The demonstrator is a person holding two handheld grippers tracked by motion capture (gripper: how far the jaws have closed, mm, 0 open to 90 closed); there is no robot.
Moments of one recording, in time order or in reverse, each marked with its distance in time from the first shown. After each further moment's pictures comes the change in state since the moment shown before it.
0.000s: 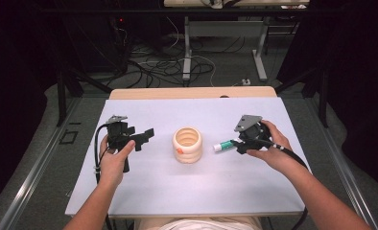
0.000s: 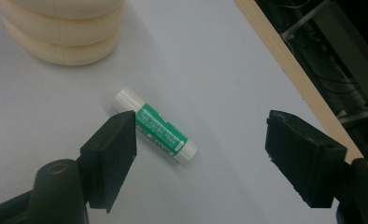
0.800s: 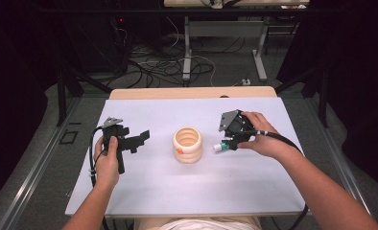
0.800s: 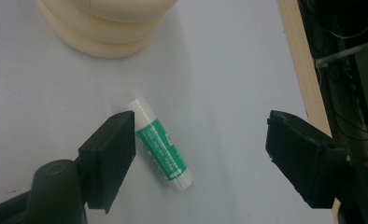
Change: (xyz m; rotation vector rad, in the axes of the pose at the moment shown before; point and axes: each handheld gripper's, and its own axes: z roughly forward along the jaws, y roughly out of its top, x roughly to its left) left arm 0.010 -0.008 -0.002 -0.027 0.020 0.040; right arm -0.003 0.039 0.027 0.078 0.135 -0.290
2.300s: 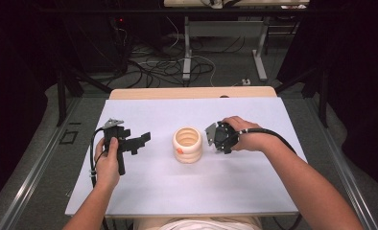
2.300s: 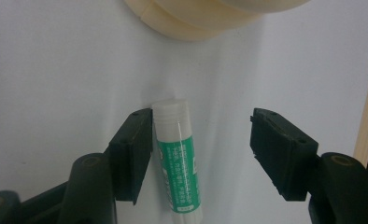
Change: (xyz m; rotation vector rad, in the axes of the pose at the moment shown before) left arm 0.001 -0.004 0.002 0.017 -0.024 -0.005; right arm 0.012 0.015 0.053 0.099 0.186 -0.368
